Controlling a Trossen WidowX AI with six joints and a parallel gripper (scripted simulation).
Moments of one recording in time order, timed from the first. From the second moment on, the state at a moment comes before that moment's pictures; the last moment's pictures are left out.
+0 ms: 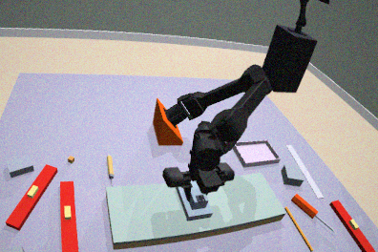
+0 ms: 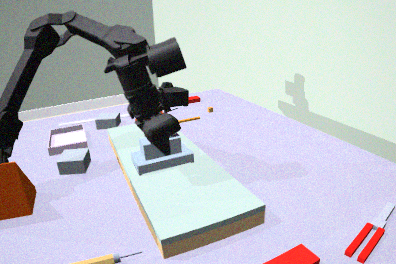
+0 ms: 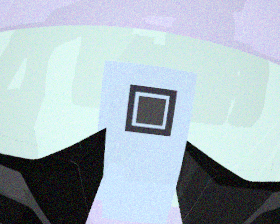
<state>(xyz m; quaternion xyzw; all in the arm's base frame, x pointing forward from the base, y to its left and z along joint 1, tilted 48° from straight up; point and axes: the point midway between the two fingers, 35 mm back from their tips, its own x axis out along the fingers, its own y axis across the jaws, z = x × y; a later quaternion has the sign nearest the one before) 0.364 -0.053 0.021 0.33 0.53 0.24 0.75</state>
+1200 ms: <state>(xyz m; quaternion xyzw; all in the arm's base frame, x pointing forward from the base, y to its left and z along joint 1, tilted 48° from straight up) 0.365 -0.148 -0.082 0.33 0.53 0.24 0.75</state>
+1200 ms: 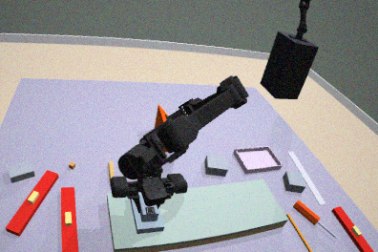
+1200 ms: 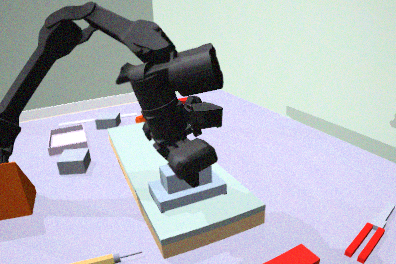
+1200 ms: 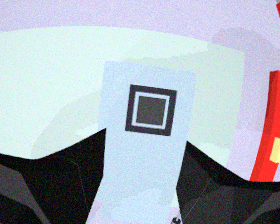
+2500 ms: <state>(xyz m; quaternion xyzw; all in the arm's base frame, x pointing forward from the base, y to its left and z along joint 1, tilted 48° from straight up) 0.364 -0.215 -0.069 0.33 0.53 0.23 0.75</state>
